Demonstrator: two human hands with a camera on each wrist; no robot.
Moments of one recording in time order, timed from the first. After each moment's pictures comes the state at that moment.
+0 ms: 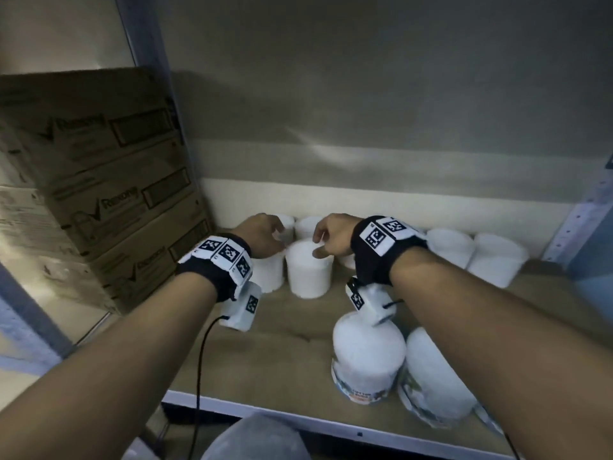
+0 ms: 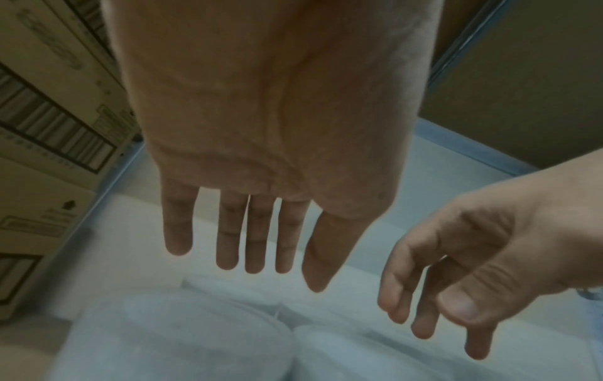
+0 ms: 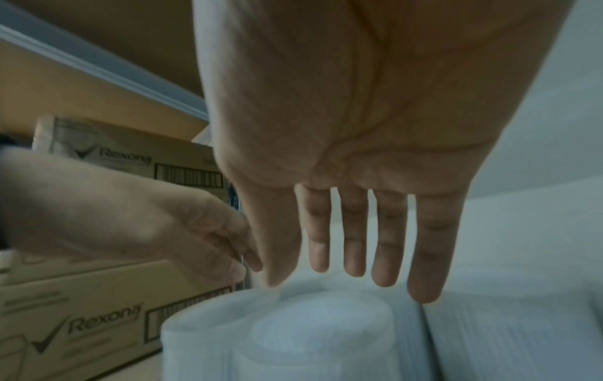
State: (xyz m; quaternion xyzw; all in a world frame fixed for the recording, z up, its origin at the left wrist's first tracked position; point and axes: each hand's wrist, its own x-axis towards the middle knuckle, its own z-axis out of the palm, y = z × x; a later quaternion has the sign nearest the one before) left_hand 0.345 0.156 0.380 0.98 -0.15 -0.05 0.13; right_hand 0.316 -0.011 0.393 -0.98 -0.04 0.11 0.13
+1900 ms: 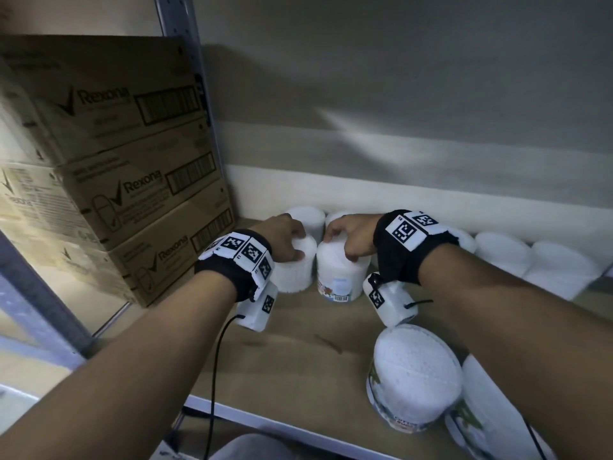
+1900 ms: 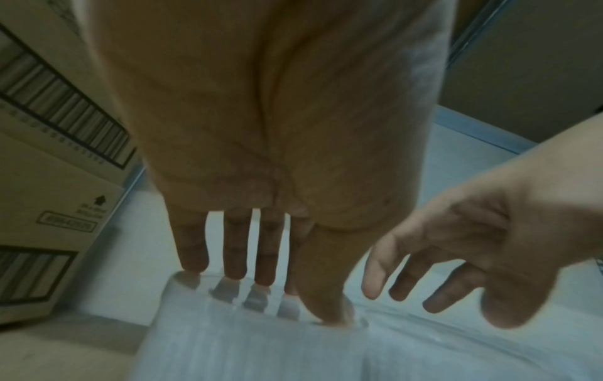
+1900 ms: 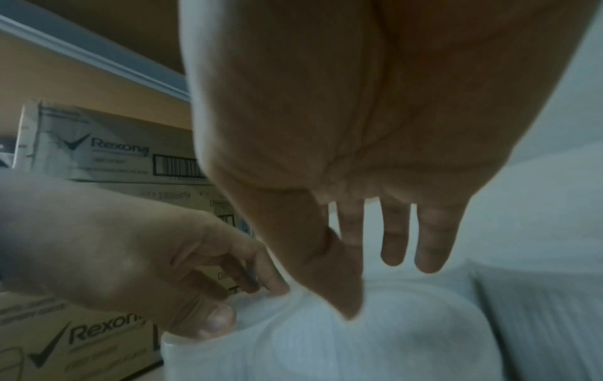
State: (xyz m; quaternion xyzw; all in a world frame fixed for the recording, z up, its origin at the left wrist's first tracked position) left_hand 0.368 0.180 0.355 0.98 -0.18 -0.07 0.07; right_hand 0.350 0.010 0.382 -0.98 -0.09 0.17 0.06
